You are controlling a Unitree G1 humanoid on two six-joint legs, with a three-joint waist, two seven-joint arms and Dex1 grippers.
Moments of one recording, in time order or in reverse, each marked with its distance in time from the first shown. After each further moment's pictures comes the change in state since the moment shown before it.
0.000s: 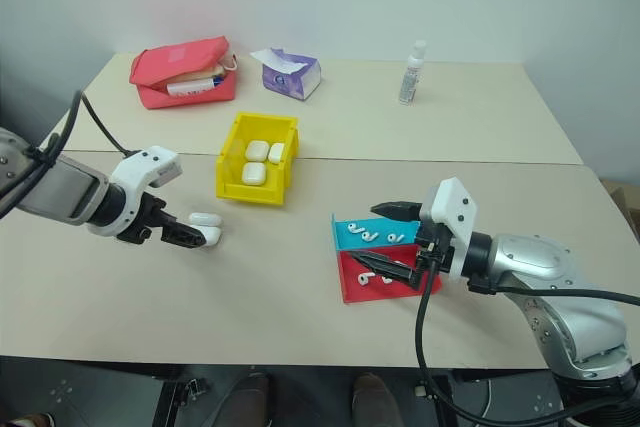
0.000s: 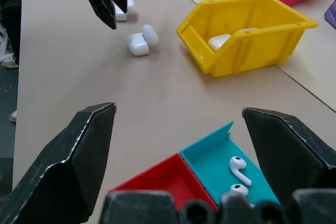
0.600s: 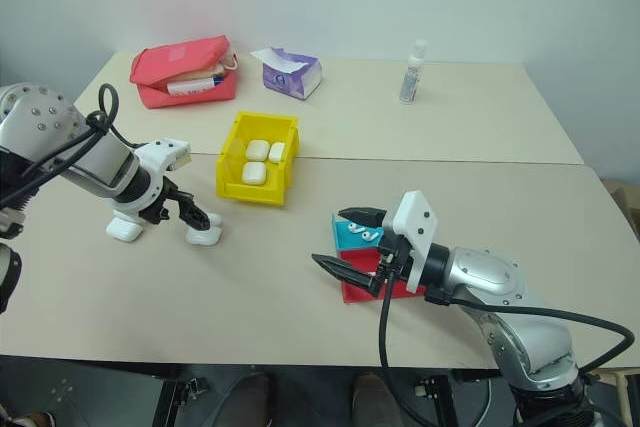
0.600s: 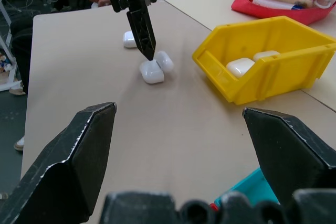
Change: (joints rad) left arm -0.237 -0.164 -0.241 0.442 -0.190 0.000 0.306; right arm 0.000 0.162 0.134 -0.051 -0.062 -0.023 -0.124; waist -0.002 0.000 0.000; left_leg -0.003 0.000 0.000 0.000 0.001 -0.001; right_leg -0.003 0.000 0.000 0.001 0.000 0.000
